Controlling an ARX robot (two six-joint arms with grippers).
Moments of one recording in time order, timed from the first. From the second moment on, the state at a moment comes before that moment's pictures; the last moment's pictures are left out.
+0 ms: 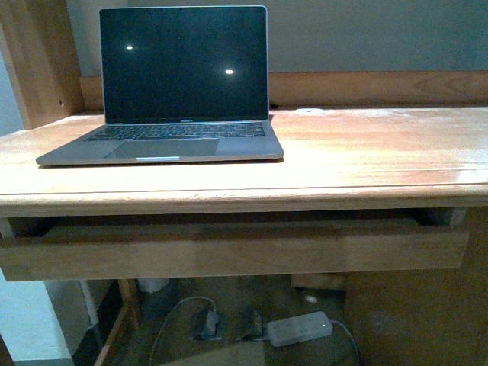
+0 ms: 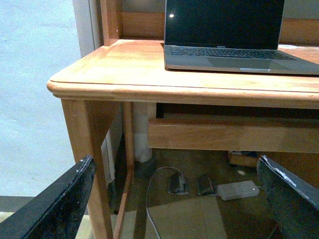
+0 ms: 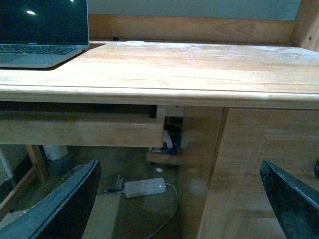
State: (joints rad) left arm 0.00 0.00 0.01 0.00 0.00 -0.01; right arm 0.00 0.01 0.02 0.00 0.00 0.00
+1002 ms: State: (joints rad) left arm -0.06 1.72 0.33 1.16 0.17 -0.98; right arm 0.00 0.01 0.02 0.00 0.00 0.00
